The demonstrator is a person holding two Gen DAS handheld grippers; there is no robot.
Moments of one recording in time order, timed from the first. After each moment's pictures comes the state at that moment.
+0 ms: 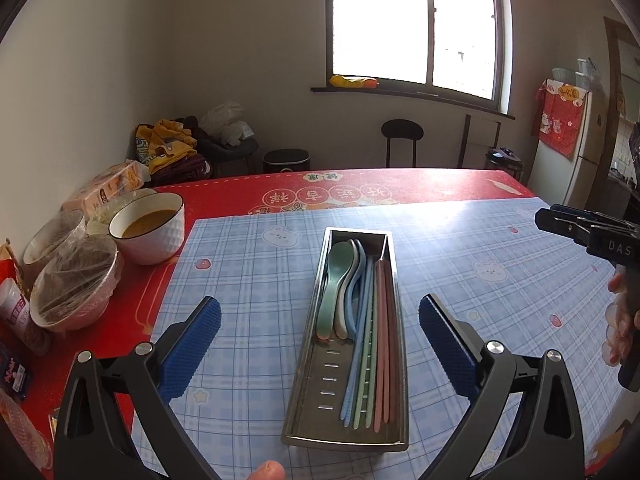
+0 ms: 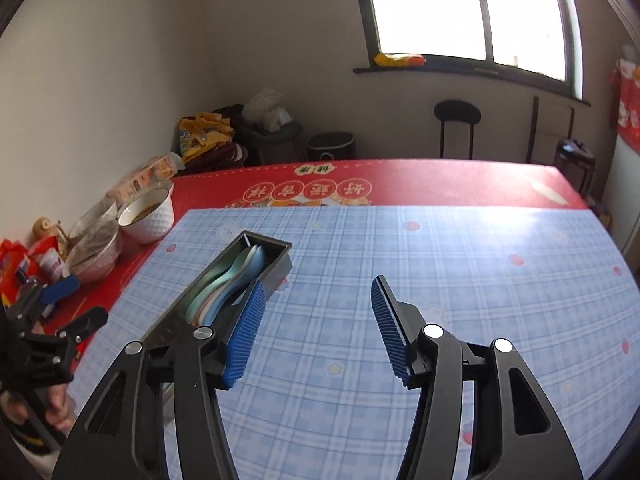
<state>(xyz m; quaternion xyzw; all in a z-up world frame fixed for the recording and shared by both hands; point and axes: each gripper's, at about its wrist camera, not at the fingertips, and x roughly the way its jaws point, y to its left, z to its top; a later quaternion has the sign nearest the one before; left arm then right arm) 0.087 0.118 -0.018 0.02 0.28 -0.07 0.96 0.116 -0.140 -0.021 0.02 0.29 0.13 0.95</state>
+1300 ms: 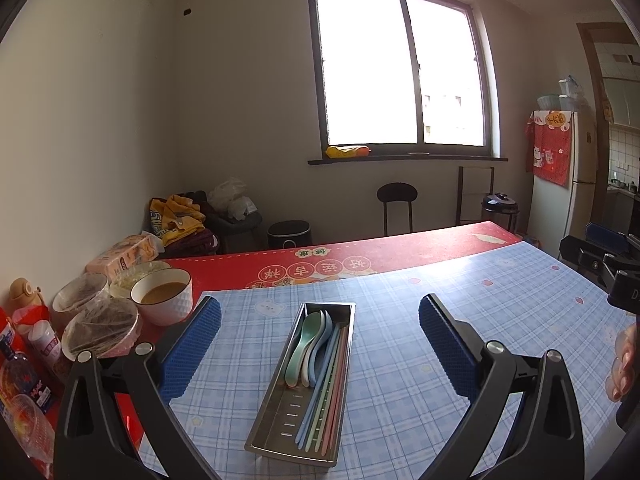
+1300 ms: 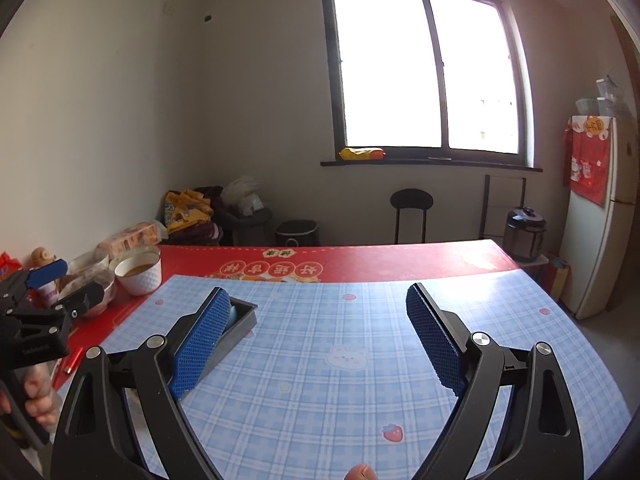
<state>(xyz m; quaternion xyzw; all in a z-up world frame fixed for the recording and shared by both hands) 0.021 0.058 0.041 0.05 0.16 -0.04 0.98 0.015 -0.186 0.025 0.03 0.15 0.06 0.99</state>
